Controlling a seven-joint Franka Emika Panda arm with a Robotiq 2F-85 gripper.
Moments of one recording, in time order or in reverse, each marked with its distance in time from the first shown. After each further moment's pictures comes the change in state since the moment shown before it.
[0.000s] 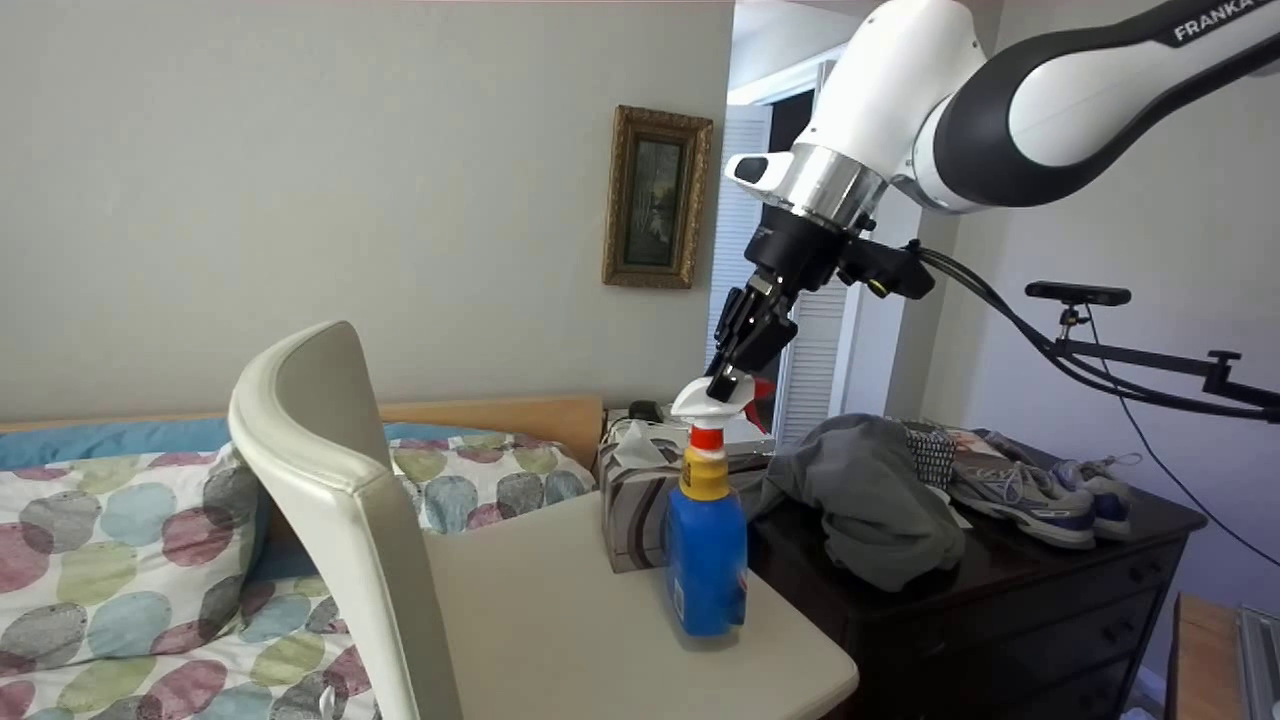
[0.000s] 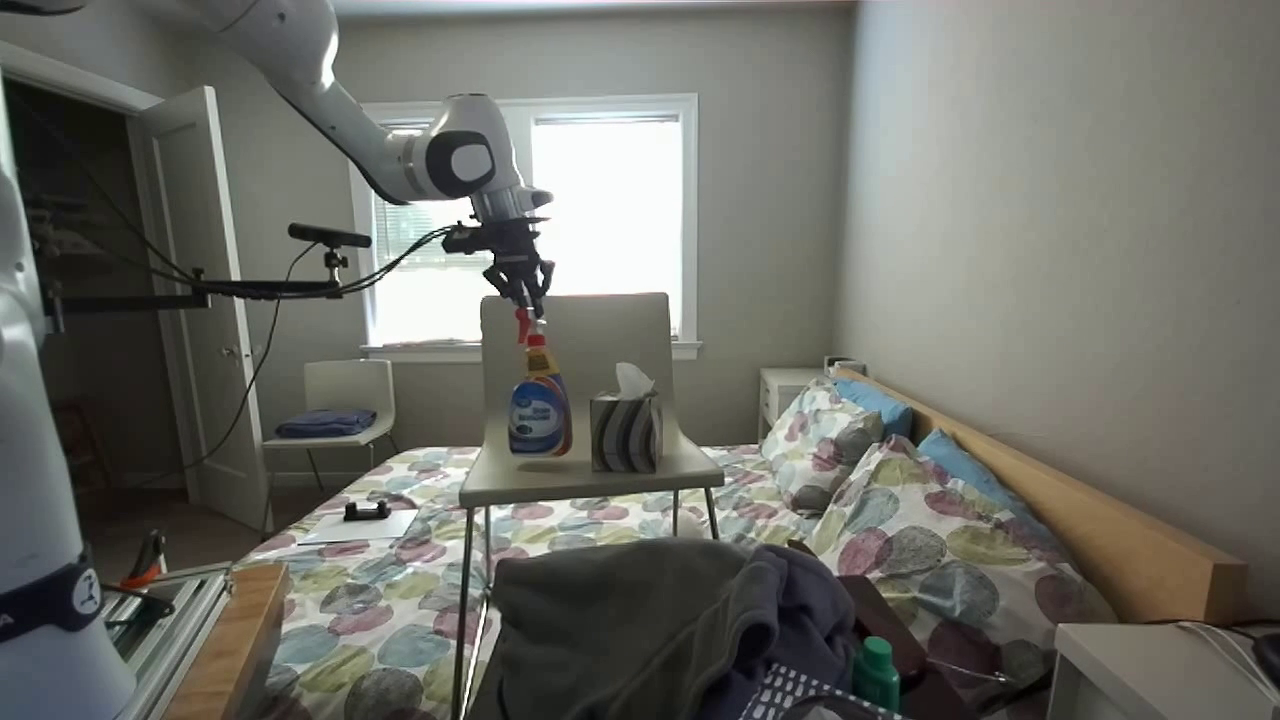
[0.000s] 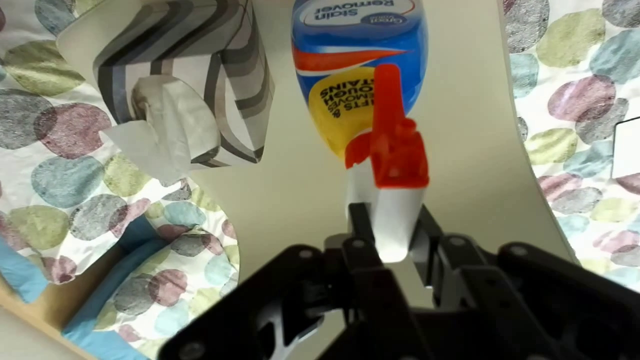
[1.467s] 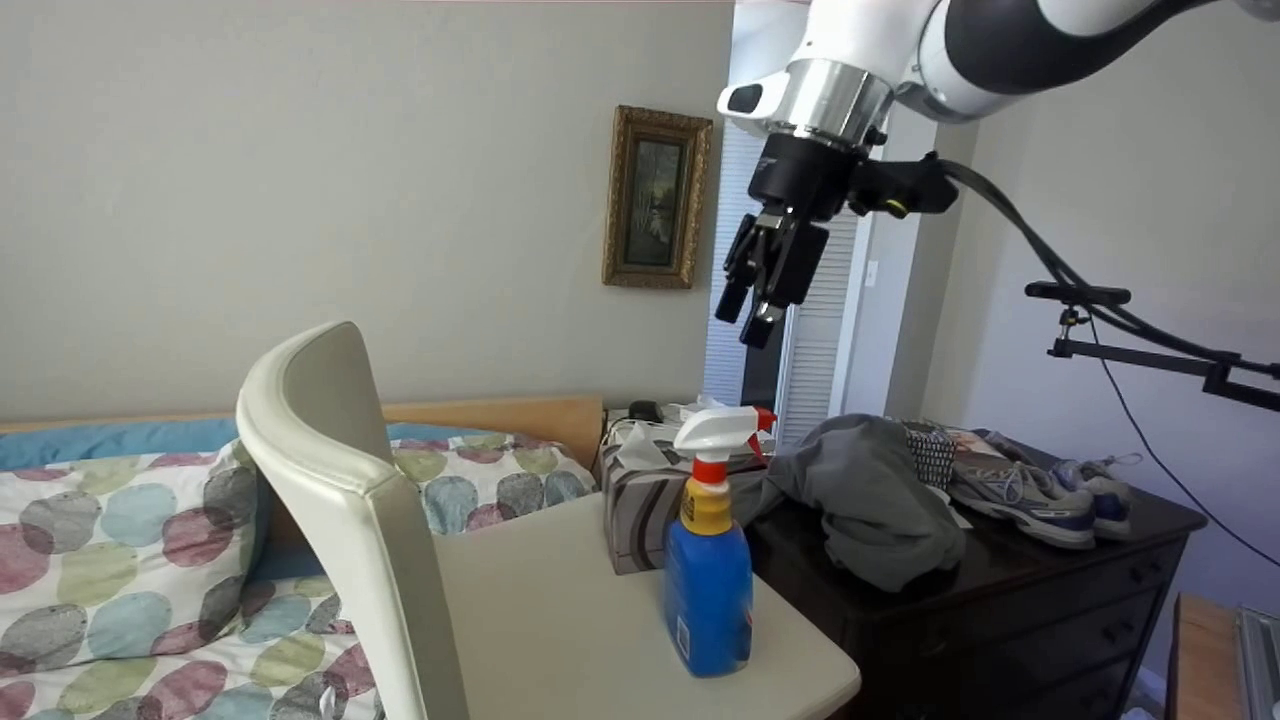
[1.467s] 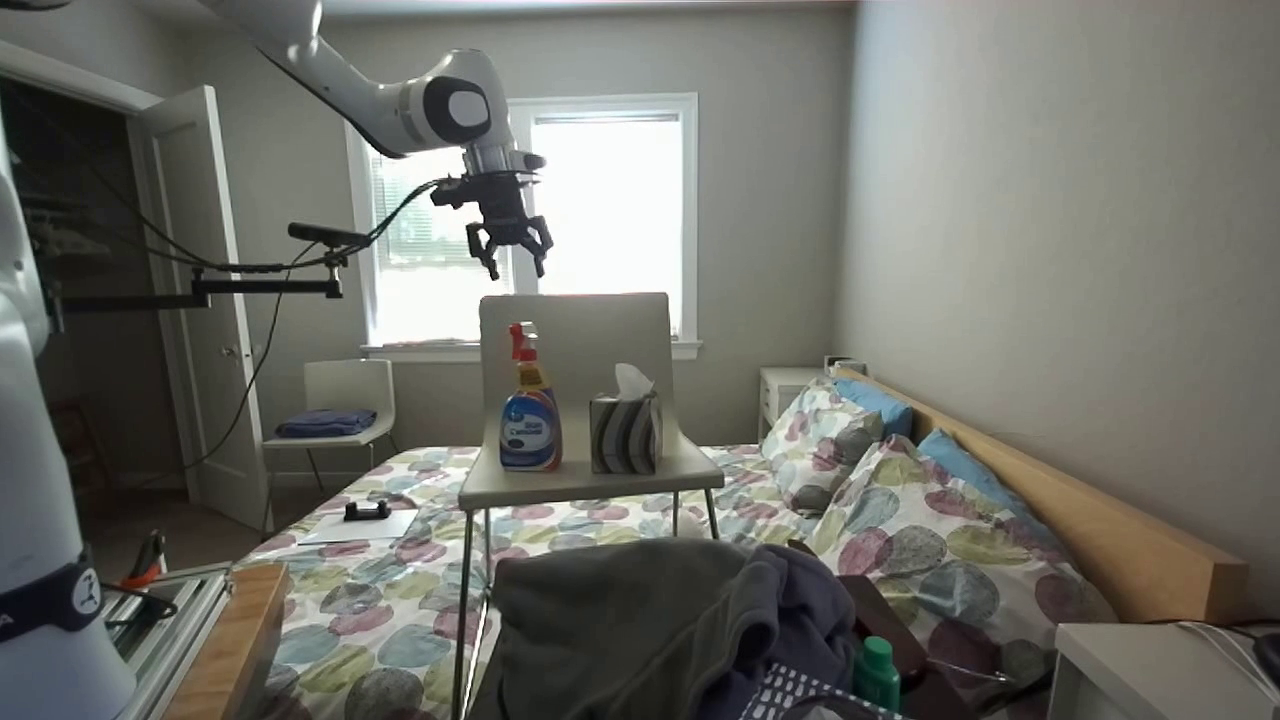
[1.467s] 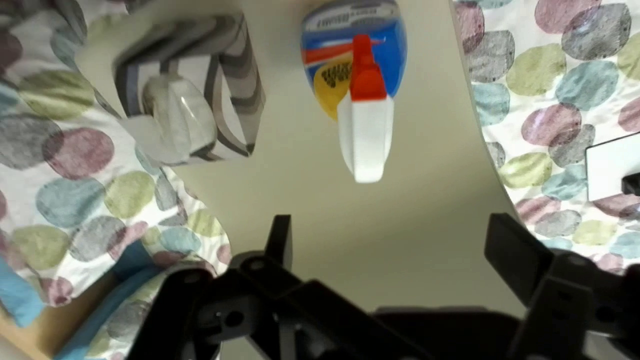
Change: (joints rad) arm -0.036 -0.022 0.064 0.168 -0.042 -0.305 0.067
